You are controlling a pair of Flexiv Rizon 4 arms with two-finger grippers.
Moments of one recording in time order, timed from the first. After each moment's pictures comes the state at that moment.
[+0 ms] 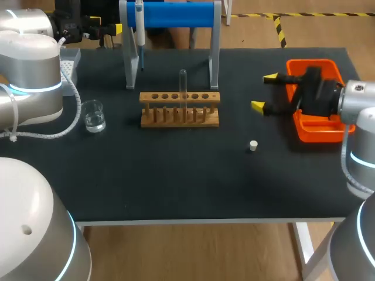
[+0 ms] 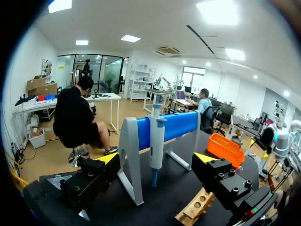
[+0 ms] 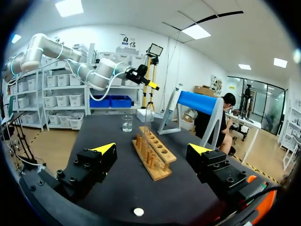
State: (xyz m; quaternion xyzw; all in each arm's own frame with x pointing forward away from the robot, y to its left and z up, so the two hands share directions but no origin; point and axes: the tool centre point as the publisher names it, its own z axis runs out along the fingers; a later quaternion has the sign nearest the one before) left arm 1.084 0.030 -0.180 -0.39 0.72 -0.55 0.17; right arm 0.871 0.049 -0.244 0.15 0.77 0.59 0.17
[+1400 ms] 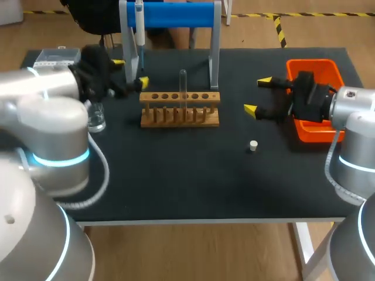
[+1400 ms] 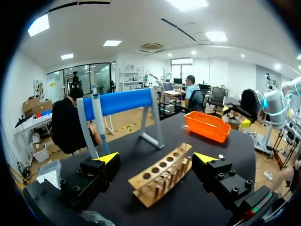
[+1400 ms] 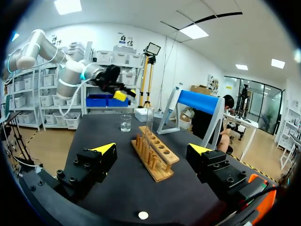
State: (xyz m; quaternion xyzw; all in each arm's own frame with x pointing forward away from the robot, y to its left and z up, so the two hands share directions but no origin) left arm 0.917 -0.052 -0.230 -0.32 0.76 -0.52 0.22; right arm 0.868 0.062 -0.249 0.16 0.77 0.59 0.19
